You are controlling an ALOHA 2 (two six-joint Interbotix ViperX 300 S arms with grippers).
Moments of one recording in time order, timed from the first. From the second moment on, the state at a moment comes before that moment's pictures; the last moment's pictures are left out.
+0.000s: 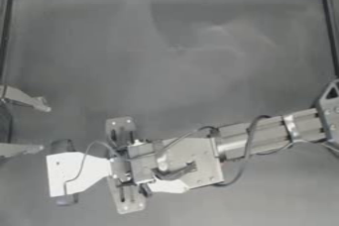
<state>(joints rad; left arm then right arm) -0.08 -1.24 1.33 -0.03 0.02 0.06 0.16 0.57 -0.57 -0.14 1.27 0.06</state>
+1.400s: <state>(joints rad) -0.10 -0.98 1.27 -0.08 -0.05 0.06 0.16 0.33 -0.20 -0.17 1.00 0.14</state>
